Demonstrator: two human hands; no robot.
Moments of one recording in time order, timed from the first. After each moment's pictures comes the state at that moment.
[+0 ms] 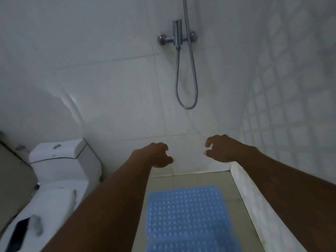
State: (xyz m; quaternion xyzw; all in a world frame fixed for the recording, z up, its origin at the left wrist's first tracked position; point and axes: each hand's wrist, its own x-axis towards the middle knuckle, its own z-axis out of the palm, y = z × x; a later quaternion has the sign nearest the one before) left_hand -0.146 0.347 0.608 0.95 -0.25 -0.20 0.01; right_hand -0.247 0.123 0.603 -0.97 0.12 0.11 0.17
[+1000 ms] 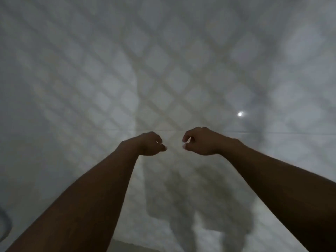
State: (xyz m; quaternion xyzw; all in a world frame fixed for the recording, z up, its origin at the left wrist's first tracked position) left_hand -0.368 0.096 0.846 0.60 -0.78 -0.15 0.04; right_hand -0.582 0.133 0.840 -0.78 0.59 -0.14 0.14
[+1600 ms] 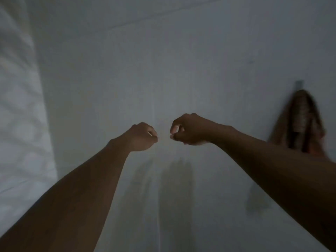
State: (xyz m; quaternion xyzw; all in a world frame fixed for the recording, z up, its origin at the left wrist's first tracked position) left_hand -0.805 0.590 0.977 -0.11 -0.95 -0.26 0.11; right_hand -0.755 0.793 1.007 -0.24 0.95 -0.13 -0.14
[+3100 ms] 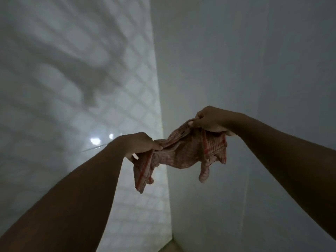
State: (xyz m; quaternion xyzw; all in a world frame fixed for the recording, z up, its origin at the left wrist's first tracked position) left_hand -0.631 0.396 0.920 0.25 -0.90 -0.35 -0.03; right_hand -0.745 0.620 0.970 -0.34 0.89 -0.29 0.07
